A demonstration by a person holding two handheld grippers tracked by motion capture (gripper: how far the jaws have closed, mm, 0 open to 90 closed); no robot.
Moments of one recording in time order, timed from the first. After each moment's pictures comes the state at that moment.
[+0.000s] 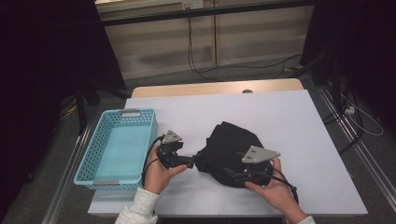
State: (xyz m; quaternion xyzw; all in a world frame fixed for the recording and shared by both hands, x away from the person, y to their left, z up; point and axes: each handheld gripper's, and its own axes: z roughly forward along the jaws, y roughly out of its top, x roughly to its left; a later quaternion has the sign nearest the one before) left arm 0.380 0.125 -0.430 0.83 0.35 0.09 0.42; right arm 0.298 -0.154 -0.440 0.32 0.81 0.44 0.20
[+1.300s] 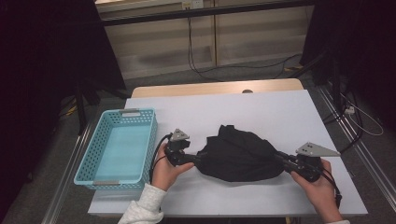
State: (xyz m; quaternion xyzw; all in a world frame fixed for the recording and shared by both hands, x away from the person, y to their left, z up) left arm 0.391 0.103 -0.437 0.84 0.34 0.08 0.42; right arm 0.281 -0.279 -0.444 0.48 0.73 0.44 0.23
